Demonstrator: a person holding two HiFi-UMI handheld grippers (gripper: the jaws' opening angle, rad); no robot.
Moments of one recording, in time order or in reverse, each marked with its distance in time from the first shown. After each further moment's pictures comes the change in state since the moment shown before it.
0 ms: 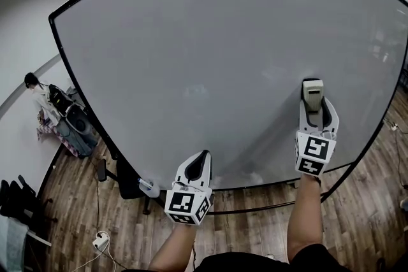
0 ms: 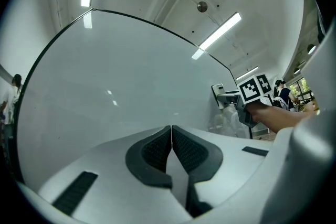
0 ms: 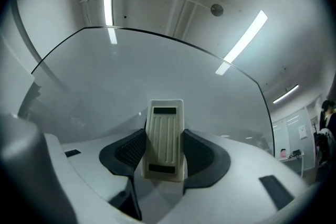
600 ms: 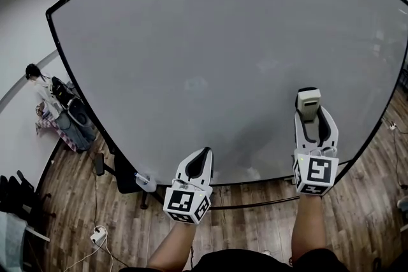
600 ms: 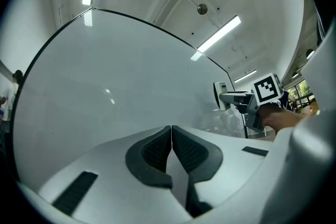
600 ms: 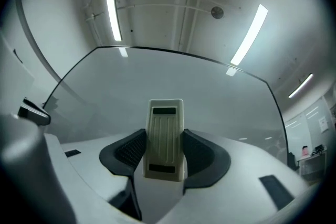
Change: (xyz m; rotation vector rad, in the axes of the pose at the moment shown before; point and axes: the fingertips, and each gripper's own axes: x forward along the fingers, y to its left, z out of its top) left arm 0.000 -0.025 0.005 -0.025 -0.012 -0.027; right arm -0.051 0.014 0.012 0.035 -0.086 0.161
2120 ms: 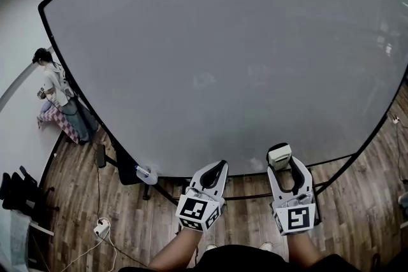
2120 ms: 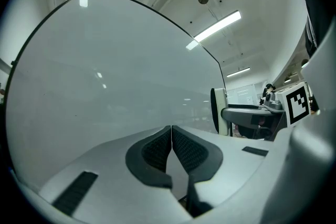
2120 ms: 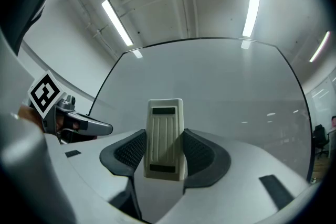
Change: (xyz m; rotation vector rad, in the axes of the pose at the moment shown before) left arm -0.017 -0.045 -0.067 -0.047 0.142 -0.105; right arm -0.103 0.117 -0.080 0.144 0.083 0.307
